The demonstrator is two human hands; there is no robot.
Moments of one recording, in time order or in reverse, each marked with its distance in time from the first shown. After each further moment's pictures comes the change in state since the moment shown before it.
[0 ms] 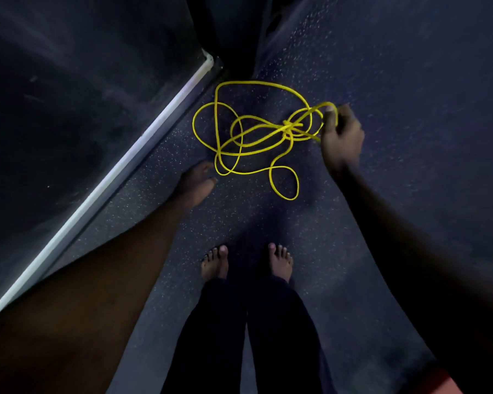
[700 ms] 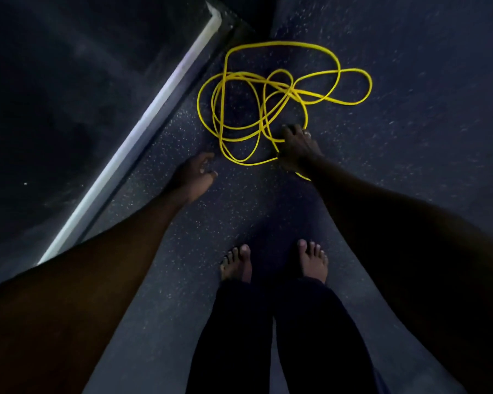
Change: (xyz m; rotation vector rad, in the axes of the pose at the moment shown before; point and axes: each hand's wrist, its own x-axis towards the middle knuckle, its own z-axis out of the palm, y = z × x) left_hand 0.046 -0.072 0.006 0.156 0.001 -0.008; right_hand -0.026 0.106 0.180 -0.703 -0.780 -0.117
